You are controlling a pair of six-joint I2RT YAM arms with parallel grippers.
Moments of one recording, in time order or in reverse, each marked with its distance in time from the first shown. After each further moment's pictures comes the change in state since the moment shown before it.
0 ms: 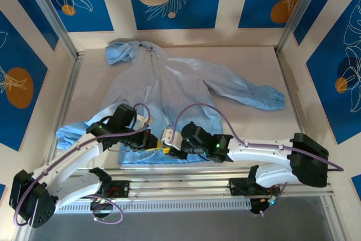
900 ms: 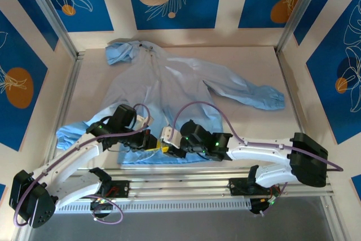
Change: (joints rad) left arm 0.000 -0.001 0.000 -0.015 -0.012 0.002; right arm -0.030 -0.005 0.026 -0.017 -0.025 0.023
